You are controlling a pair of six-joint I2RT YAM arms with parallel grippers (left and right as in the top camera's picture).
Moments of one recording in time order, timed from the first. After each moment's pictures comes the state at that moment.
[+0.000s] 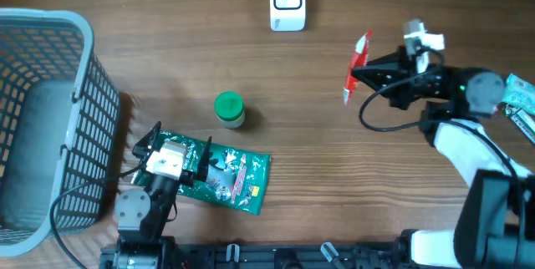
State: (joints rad) left arm -0.05 0.08 0.01 -0.06 0.21 0.16; right arm -0.13 1.58 0.72 1.36 -1.52 0.84
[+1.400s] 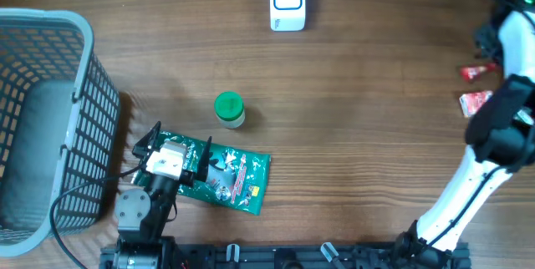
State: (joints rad) left arm -0.05 0.08 0.01 -0.06 0.21 0.16; right arm -0.41 2.30 1.98 -0.91 0.36 0.53
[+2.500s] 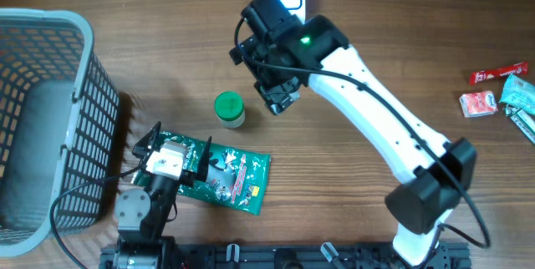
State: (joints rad) left arm -0.05 0.08 0.01 -0.06 0.21 0.16; right arm 0.69 1.95 1.93 -1.16 -0.19 1.60
